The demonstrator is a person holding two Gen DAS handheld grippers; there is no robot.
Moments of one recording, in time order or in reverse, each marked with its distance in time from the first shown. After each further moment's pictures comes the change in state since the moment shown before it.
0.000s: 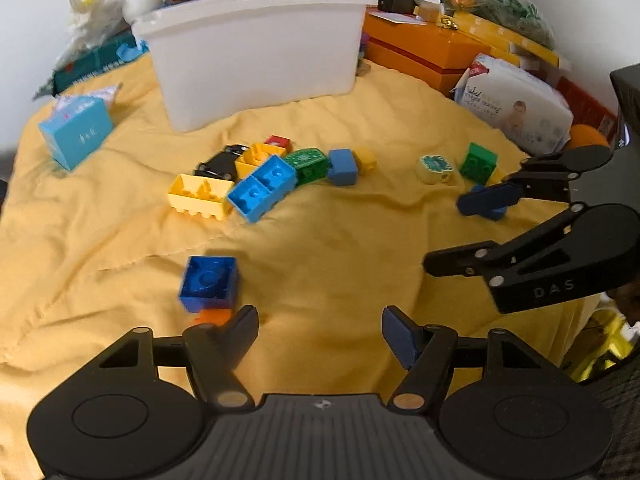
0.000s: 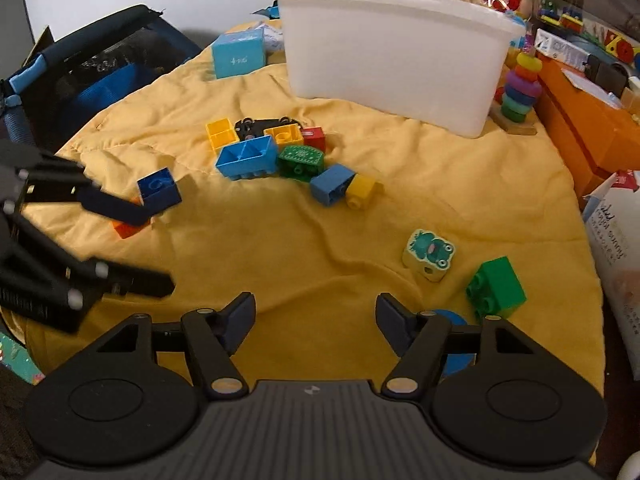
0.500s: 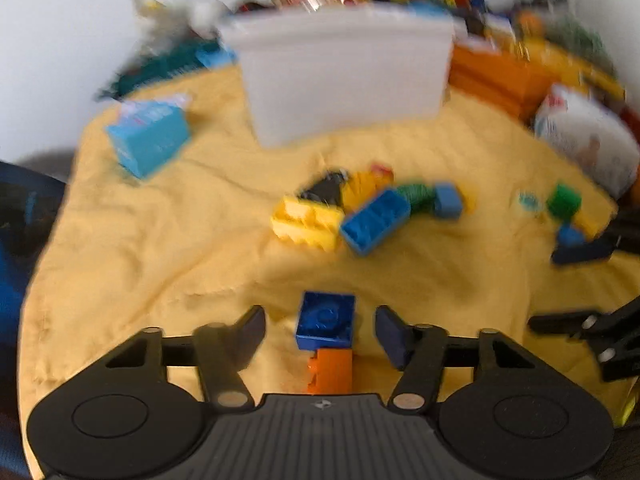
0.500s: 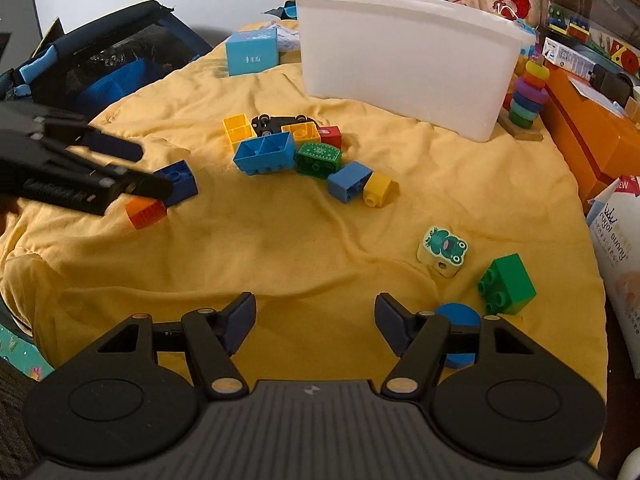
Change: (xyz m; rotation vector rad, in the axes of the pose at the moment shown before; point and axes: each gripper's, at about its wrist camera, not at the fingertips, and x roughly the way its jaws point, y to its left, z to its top) left arm 0.015 0.047 0.015 -0.039 -0.008 0.126; right arm 0.000 0.013 -0.004 -0.027 0.000 0.007
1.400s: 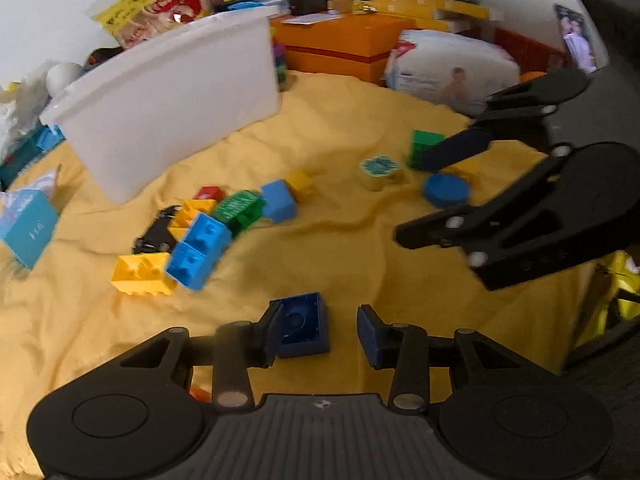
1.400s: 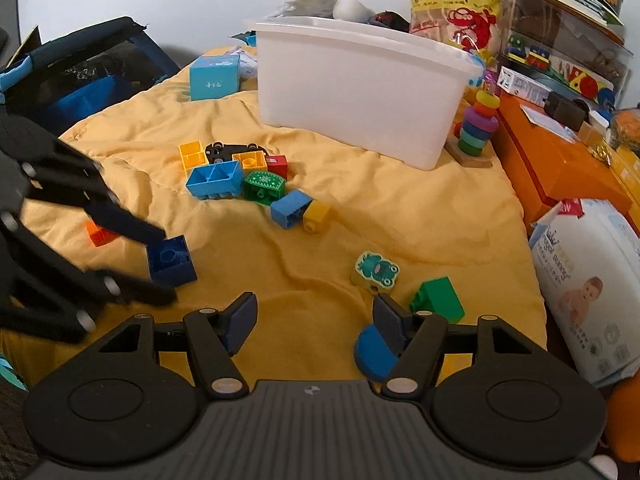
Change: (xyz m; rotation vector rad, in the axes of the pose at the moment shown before) left arm 0.000 -0.077 0.005 0.308 -0.046 -0.169; right arm -0.016 -0.010 0.004 -0.021 -0.085 -0.132
